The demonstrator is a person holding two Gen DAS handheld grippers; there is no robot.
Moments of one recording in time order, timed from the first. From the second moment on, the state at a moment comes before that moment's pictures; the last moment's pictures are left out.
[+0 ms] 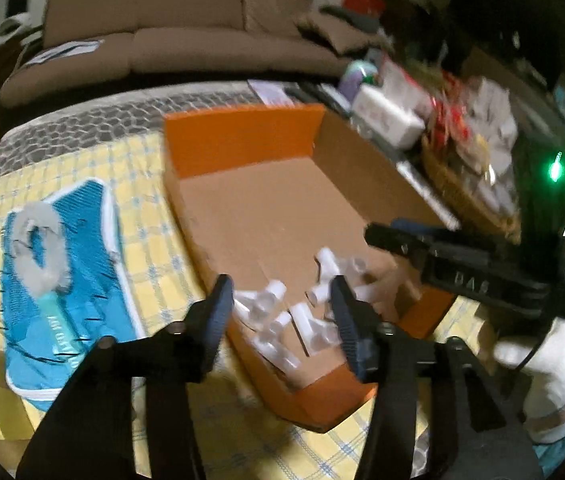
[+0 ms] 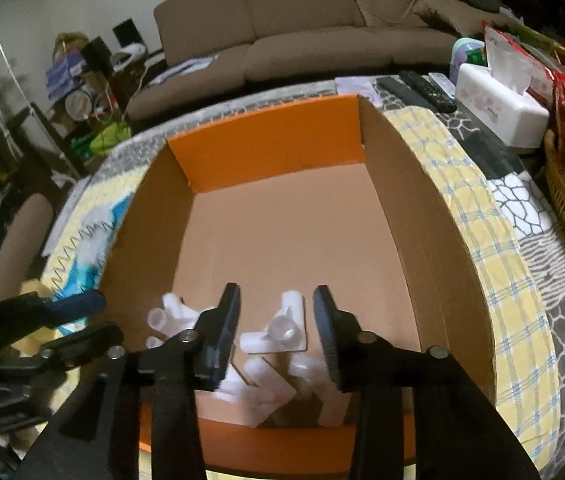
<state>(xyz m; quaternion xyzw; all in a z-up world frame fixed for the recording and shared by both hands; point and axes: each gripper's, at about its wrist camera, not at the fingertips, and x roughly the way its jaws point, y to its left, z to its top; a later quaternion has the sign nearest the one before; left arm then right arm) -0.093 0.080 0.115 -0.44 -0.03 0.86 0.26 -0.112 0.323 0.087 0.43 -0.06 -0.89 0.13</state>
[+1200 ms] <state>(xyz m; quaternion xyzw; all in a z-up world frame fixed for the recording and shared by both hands) -0.131 -0.150 0.101 -0.43 -0.15 0.89 0.06 -0.098 0.127 0.119 0.38 -0.01 -0.88 0.27</state>
